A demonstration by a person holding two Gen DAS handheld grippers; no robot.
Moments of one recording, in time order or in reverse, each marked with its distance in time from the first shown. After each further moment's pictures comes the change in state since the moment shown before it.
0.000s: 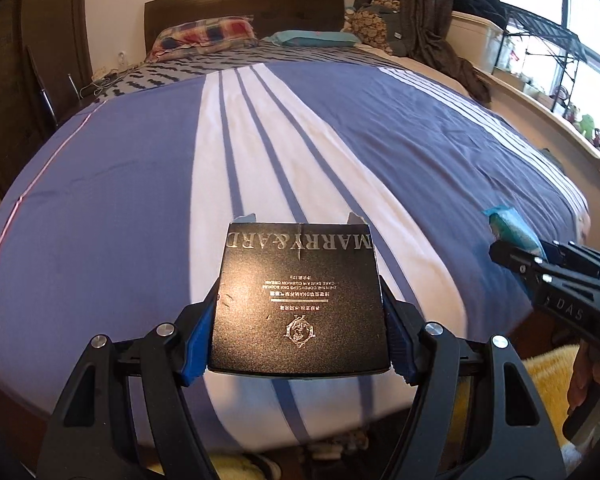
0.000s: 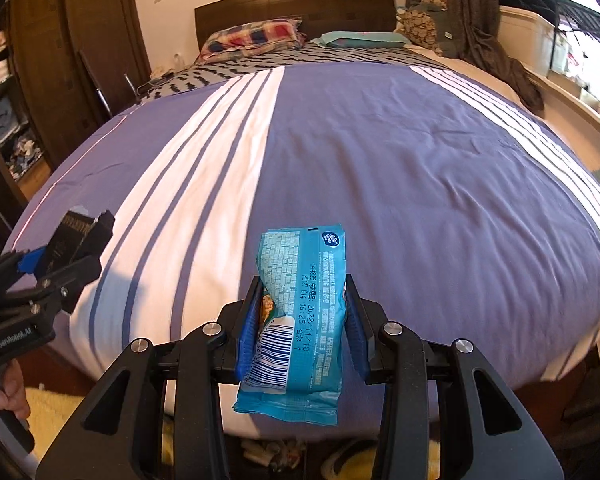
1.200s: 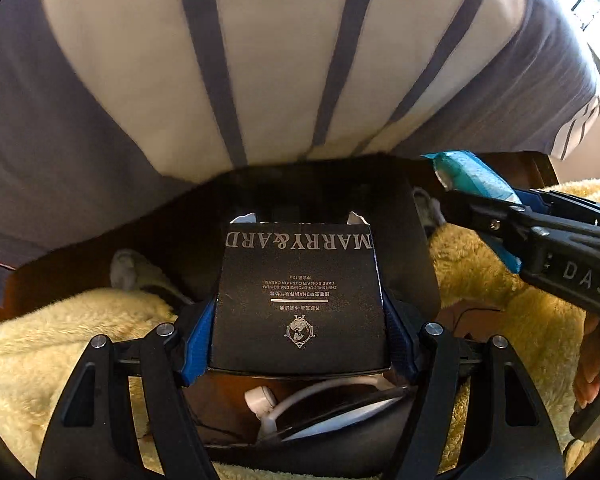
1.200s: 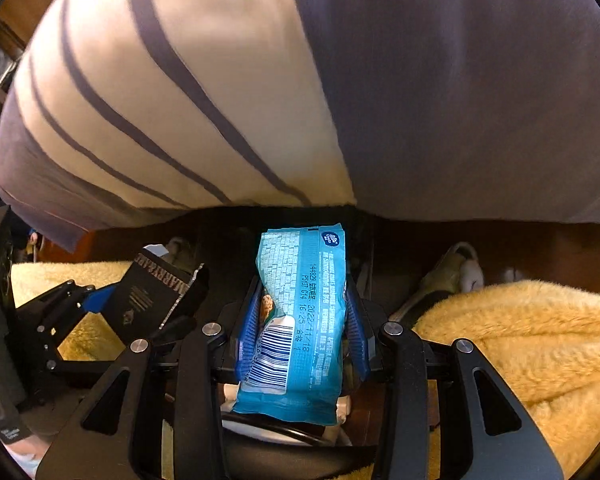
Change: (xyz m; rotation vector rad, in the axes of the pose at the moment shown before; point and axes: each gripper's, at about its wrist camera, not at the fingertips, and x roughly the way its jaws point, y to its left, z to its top) left arm 0.105 -0.027 -0.215 -0.047 0.504 -0.105; right arm 0.105 0.034 -0.181 0.034 0.493 0.121
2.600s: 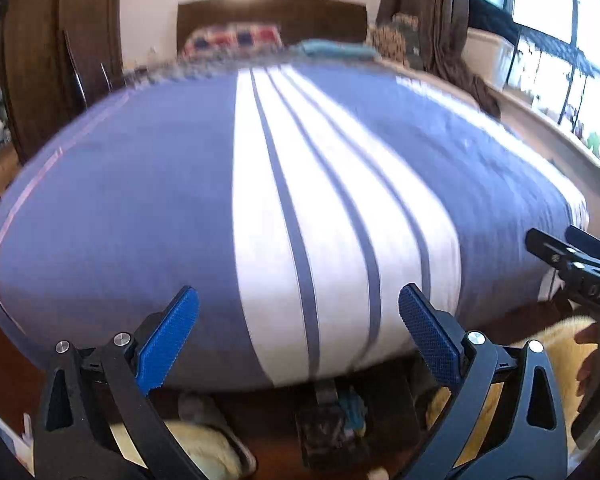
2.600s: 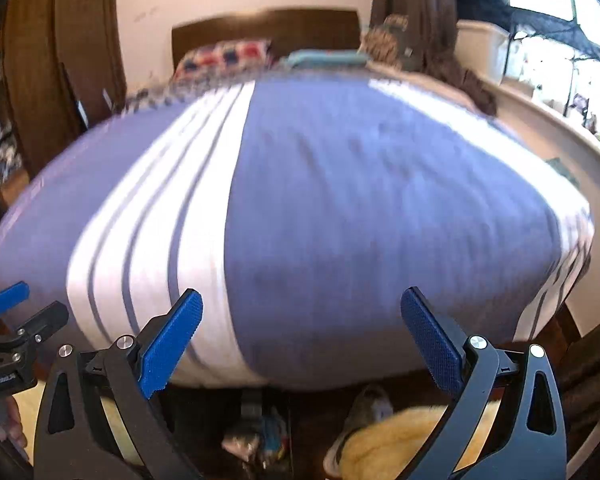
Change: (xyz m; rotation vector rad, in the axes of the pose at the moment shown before) left arm -0.209 0.008 0.079 -0.041 -0.587 0.140; right arm -0.212 0.001 0.047 0.024 -0.637 -0.251
